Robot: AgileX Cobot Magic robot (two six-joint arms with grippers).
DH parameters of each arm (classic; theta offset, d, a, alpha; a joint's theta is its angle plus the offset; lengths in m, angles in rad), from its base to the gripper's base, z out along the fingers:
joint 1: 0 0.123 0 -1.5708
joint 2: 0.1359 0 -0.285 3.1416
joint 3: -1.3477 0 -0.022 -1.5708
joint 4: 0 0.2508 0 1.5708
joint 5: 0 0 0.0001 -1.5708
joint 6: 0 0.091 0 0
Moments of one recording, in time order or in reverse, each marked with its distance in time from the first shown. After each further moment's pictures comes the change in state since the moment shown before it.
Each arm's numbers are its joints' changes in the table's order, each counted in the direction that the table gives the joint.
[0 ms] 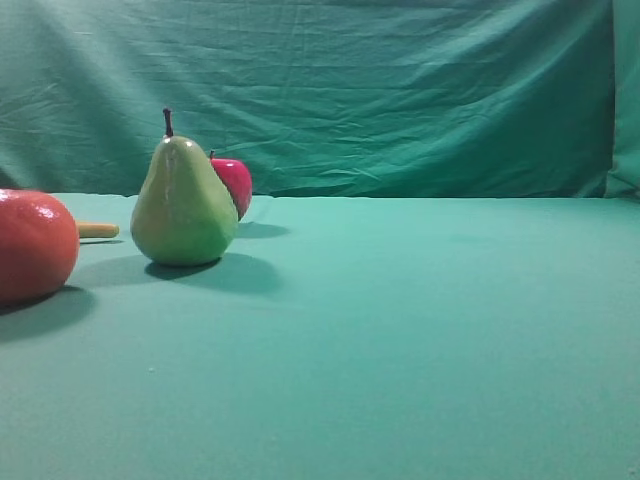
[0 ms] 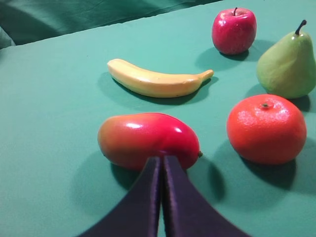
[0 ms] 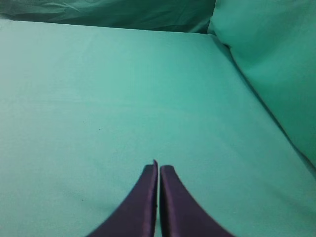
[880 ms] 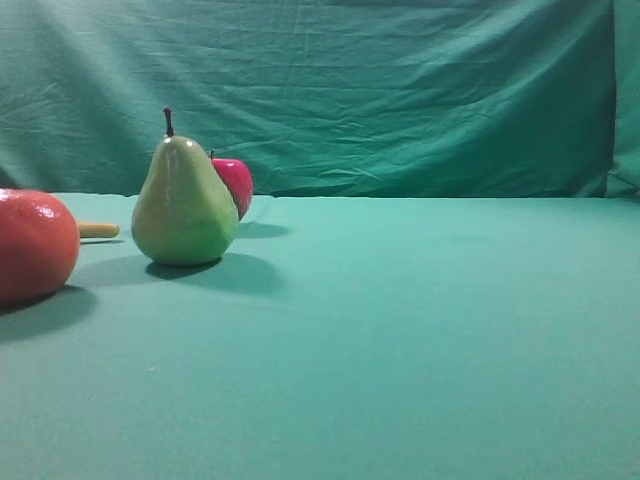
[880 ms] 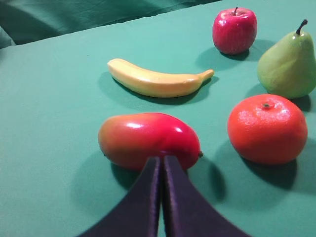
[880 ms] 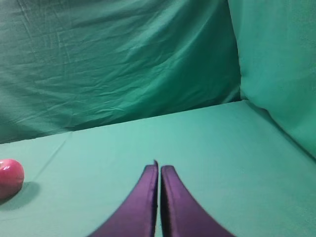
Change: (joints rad) left arm 0.000 0.000 0.000 0.000 0.000 0.000; right arm 0.014 0.311 0.233 0.108 0.203 0.114
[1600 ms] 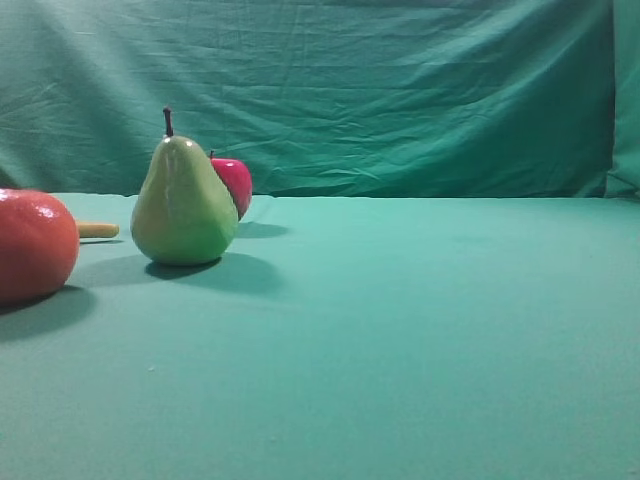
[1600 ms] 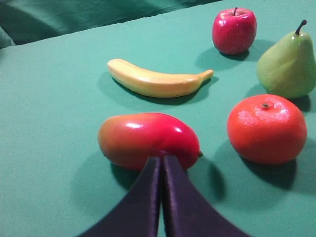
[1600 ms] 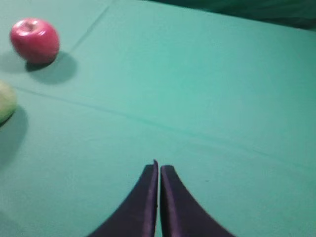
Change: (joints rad) left arm 0.000 0.000 0.000 0.000 0.000 0.000; right arm 0.482 0.814 0.467 0.001 -0.145 -0.217
